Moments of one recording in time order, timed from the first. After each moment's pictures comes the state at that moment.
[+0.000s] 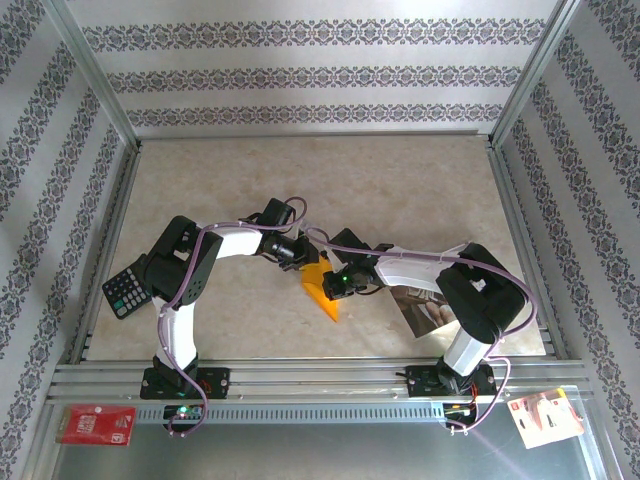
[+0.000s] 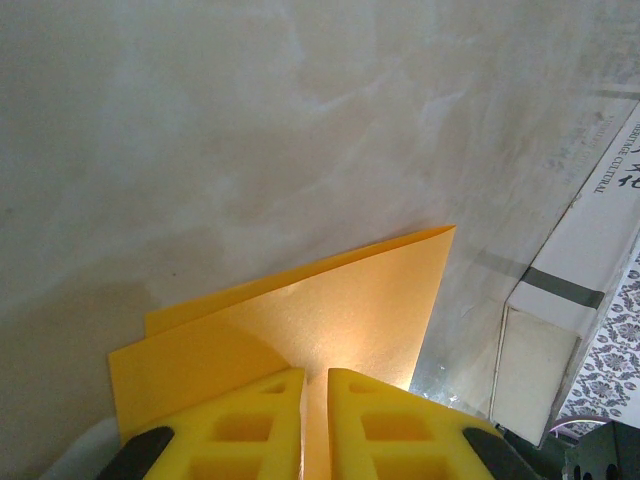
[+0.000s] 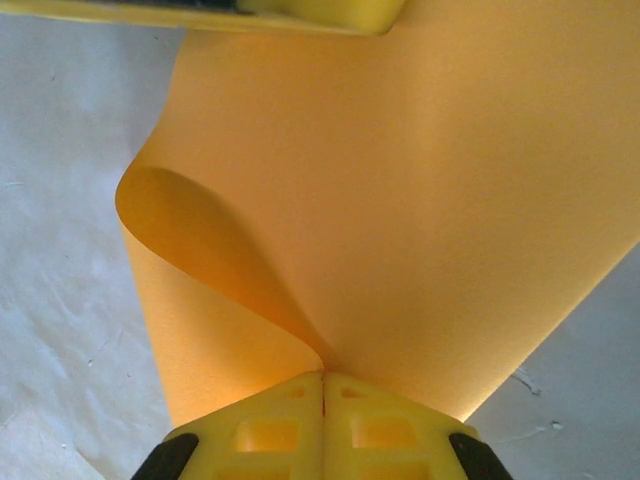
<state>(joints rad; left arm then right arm) -0.47 1.98 1.08 -0.18 0.69 -0.72 0.74 1.69 0.85 -0.33 -0.29 0.44</state>
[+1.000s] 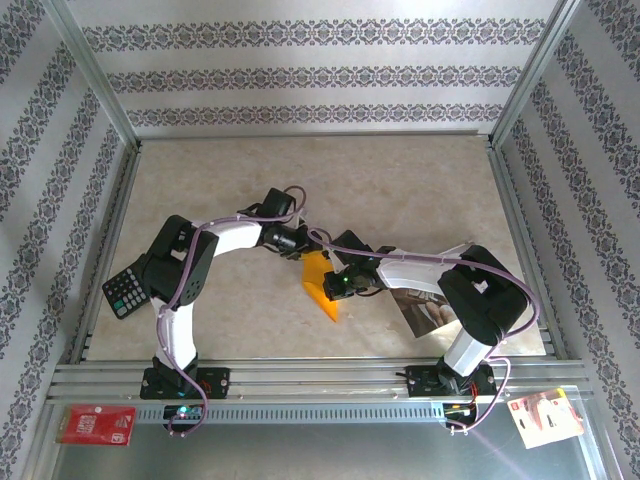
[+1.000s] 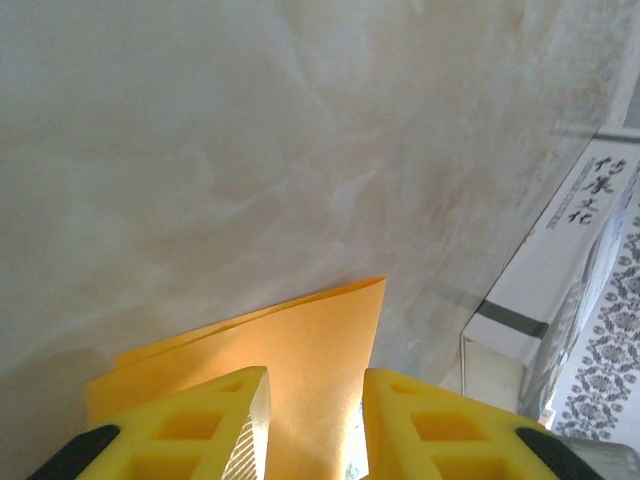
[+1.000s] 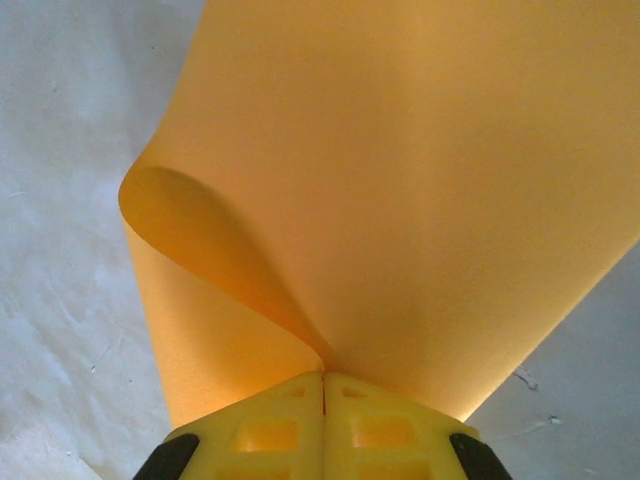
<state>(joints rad) -0.44 1.95 1.16 -0.23 0.65 -0.73 0.74 1.68 0.83 -0.29 -0.28 0.48</state>
